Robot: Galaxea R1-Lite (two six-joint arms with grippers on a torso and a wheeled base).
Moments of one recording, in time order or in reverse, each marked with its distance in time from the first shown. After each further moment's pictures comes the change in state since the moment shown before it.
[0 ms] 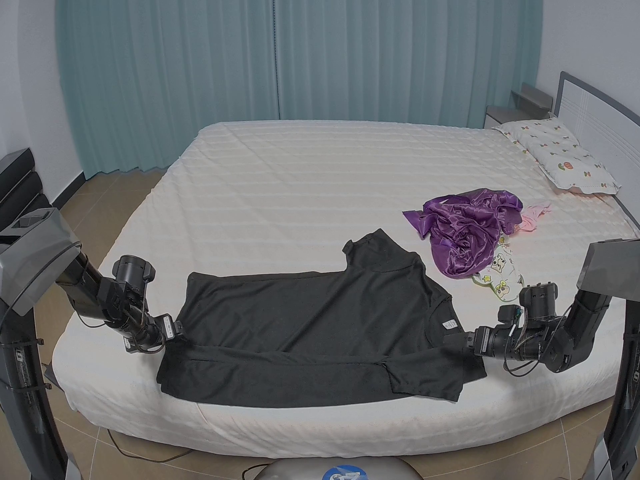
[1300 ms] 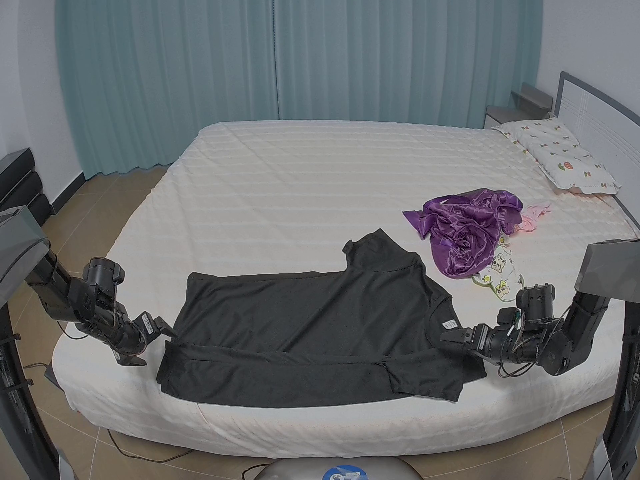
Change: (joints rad) left arm 0.105 -0.095 0.117 0.002 -0.285 -0.181; right arm 0.029 0.015 0.010 0.001 -0.009 0.183
